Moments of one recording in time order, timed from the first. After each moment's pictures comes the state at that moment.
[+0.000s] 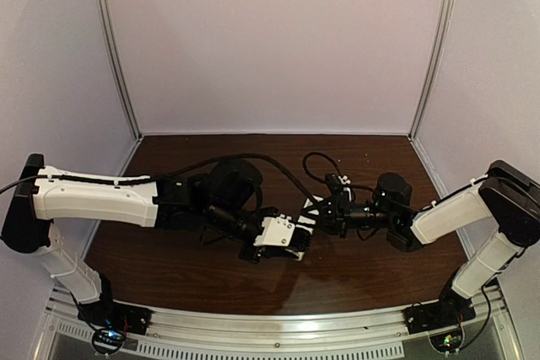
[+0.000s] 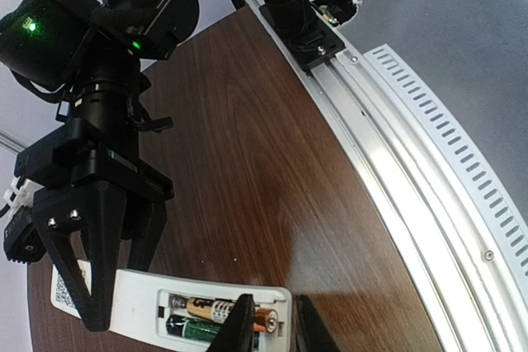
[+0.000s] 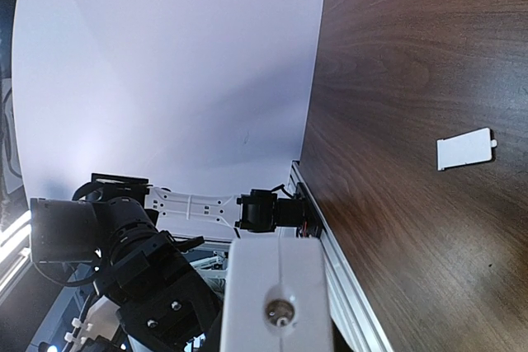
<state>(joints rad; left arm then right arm) -1.19 1.56 1.13 -0.25 0.39 0.74 0.71 1.56 0.47 1.02 -0.74 1.38</state>
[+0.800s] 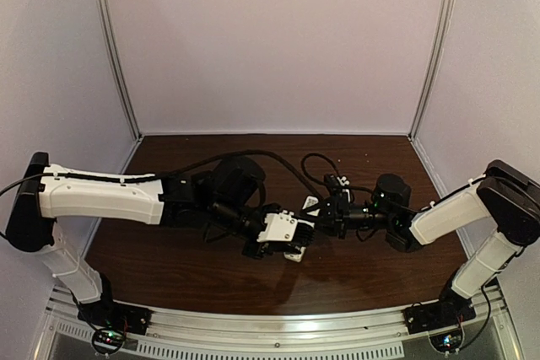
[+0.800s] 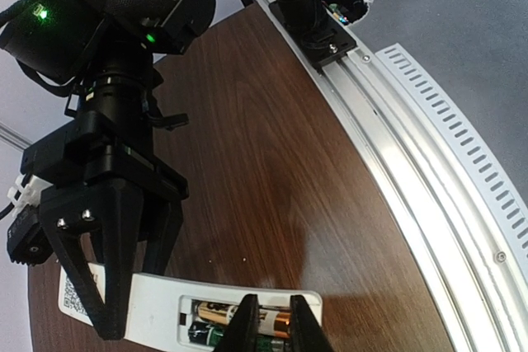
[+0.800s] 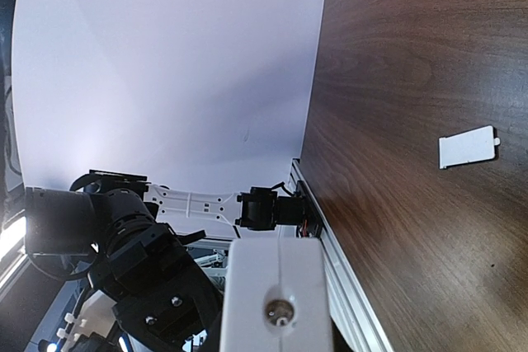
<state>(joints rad) -1.16 1.59 1.14 -0.23 0.39 0.74 0.72 1.57 0.47 1.04 -0.74 1.38</state>
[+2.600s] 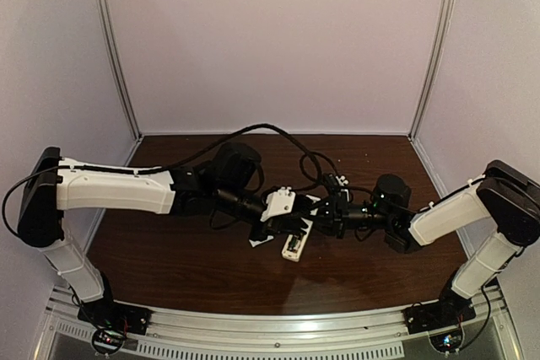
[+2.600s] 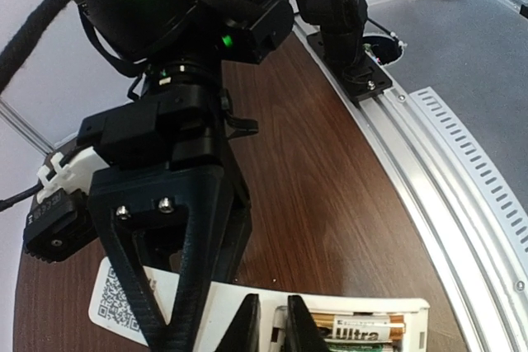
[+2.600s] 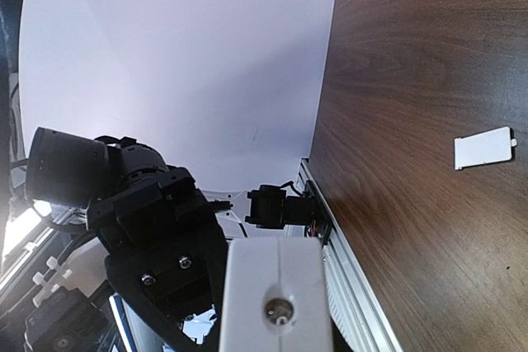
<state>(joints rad) -1.05 1.66 1.16 -0.08 0.54 0.65 0.75 1.57 0.48 1.07 -0.73 1.41</state>
